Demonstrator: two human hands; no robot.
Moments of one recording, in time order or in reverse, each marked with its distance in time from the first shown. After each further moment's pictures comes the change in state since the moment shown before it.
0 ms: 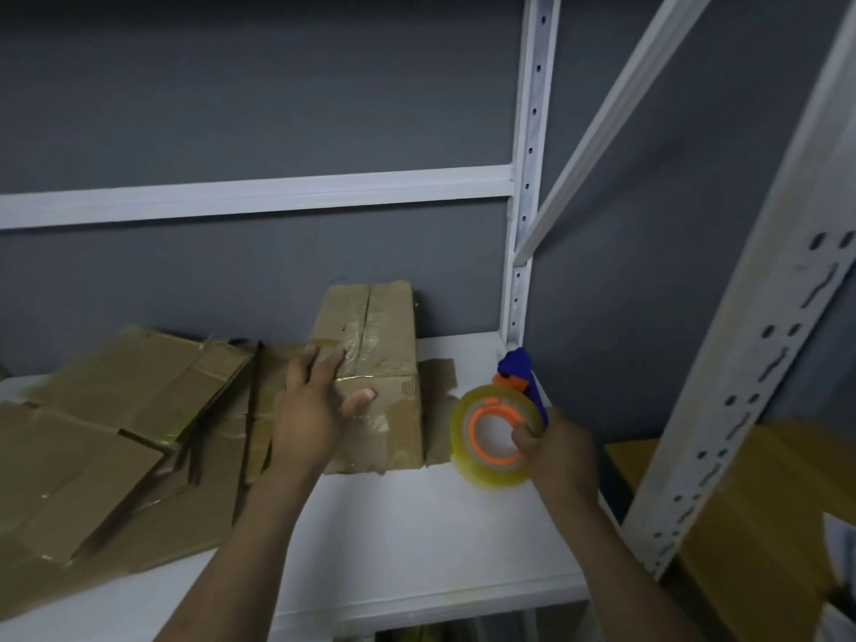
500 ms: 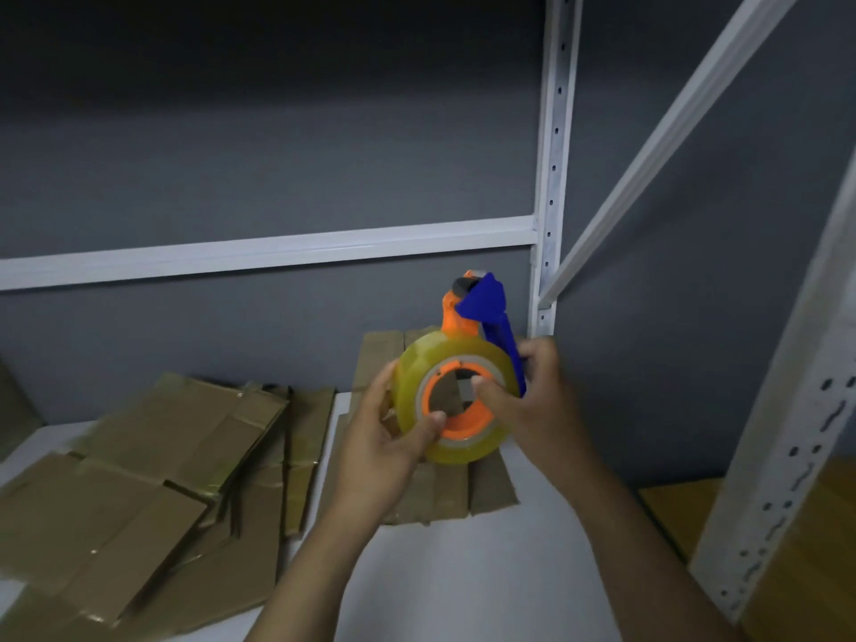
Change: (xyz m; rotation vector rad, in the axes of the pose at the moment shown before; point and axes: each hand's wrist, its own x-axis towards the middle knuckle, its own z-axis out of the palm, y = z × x) left_hand -0.031 0.062 -0.071 -0.925 -0.075 0.113; right_hand -0.013 -0.136 -0.048 0.672 -0.032 -0.421
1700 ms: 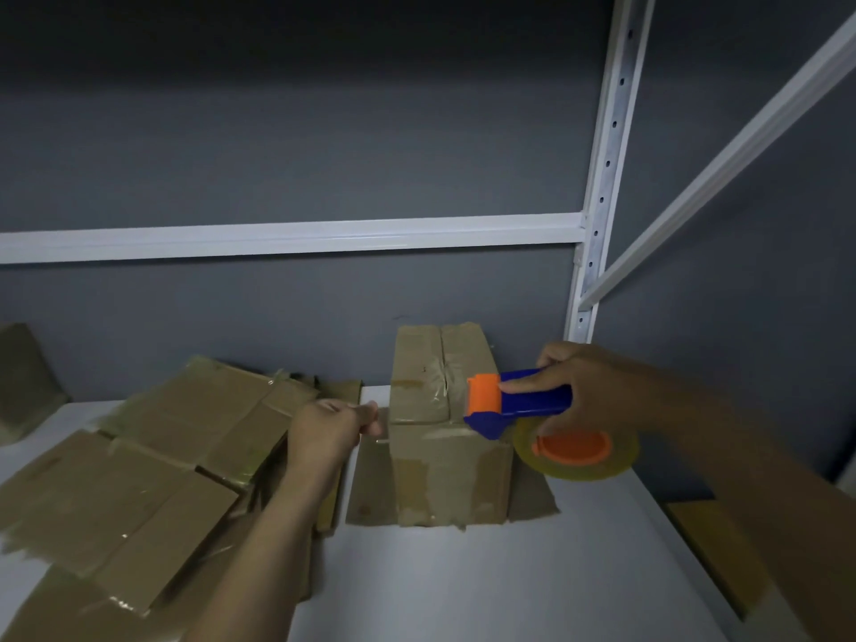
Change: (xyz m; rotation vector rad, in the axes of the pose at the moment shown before) left_hand 0.049 -0.068 -0.088 0.166 0.258 -0.456; right_hand 0.065 0.005 -0.015 -0.945 -0.815 -0.292
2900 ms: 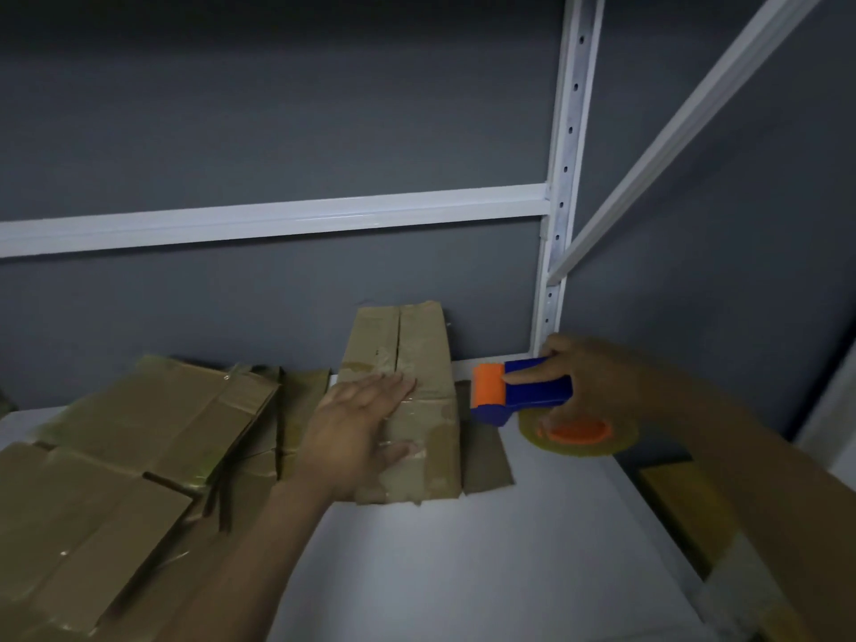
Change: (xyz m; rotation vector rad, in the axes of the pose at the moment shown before) left_hand 0.018 -0.031 0.047 0.928 -0.248 0.930; right_hand -0.023 0.038 0.017 0.005 -0.039 0.145
